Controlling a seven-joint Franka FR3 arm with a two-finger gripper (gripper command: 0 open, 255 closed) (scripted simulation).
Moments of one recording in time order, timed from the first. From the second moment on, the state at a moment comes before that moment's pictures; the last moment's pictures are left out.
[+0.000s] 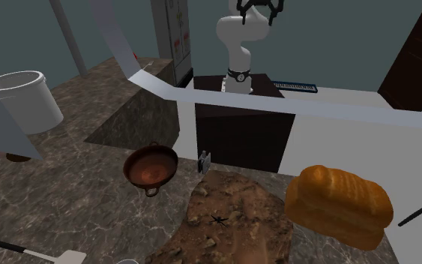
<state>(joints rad) 0.01 -0.81 -0.04 -2.43 -0.03 1.48 0.15</state>
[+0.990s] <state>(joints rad) -0.04 -0.56 -0.18 -2.63 -0.13 1.98 0.04</state>
